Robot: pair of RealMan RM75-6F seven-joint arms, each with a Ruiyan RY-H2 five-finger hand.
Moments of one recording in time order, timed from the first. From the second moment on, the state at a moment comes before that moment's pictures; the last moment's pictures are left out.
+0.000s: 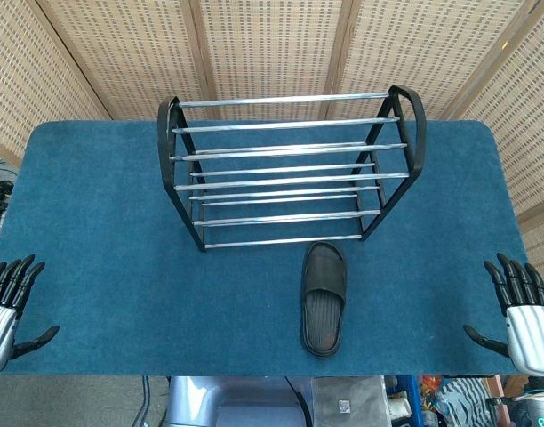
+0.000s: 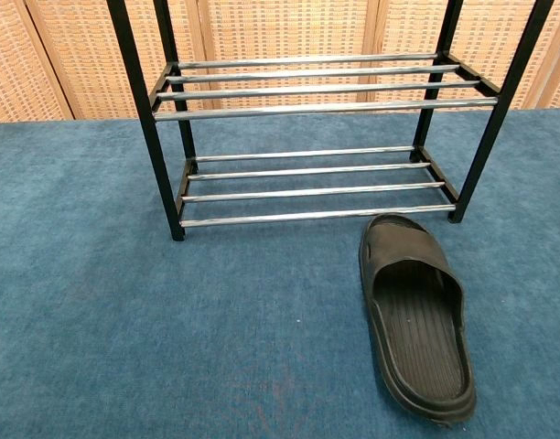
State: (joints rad) left arm -0.02 -1.11 0.03 -1.62 1.69 1.63 0.02; right arm 0.02 -1.11 0.05 -1.62 -1.61 1.61 -0.04
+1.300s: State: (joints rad) left arm -0.04 -1.10 0.00 -1.63 1.62 1.57 -0.01; right arm 0.50 -1.37 -0.09 -1.10 -2.23 1.35 -0.02
